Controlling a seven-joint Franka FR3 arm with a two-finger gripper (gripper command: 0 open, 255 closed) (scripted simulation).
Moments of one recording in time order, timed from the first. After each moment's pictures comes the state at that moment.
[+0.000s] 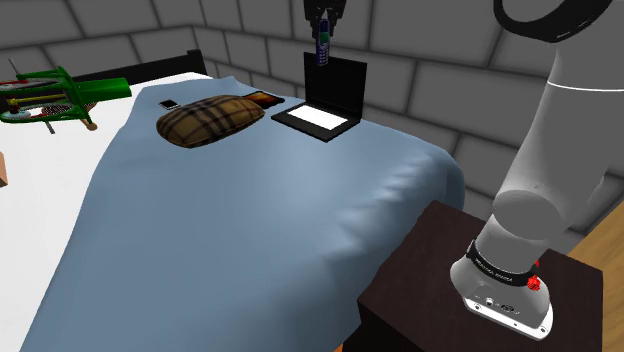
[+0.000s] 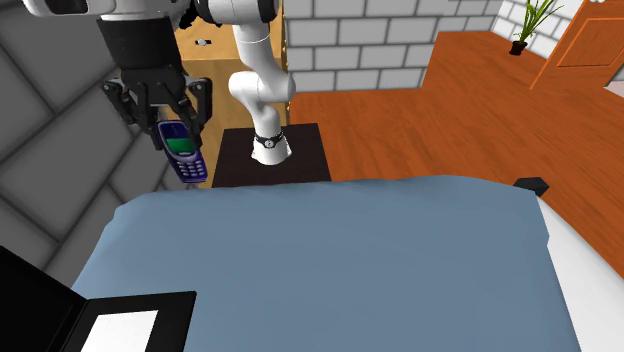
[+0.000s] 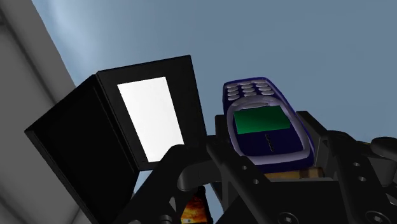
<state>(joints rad) -0.25 0.16 0.11 -1.23 0.00 1.53 0.00</state>
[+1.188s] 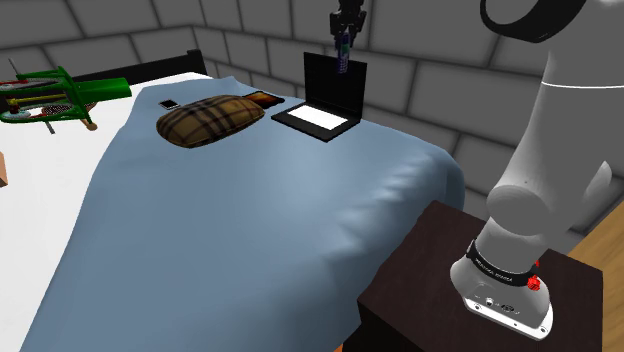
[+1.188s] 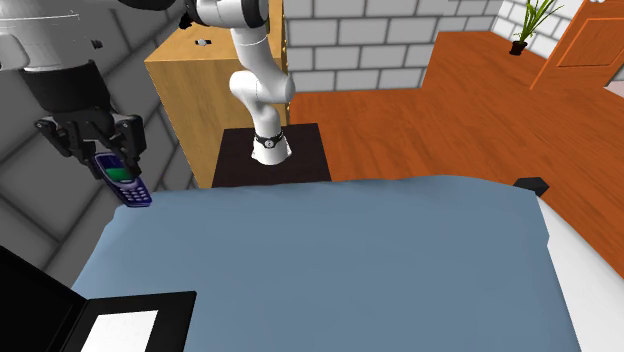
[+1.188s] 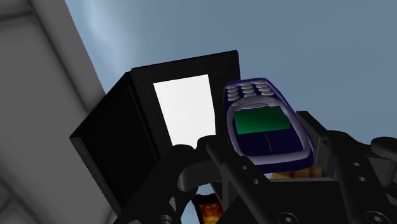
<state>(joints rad) -0.37 0.20 0.04 -1.29 0.03 1.64 -0.19</state>
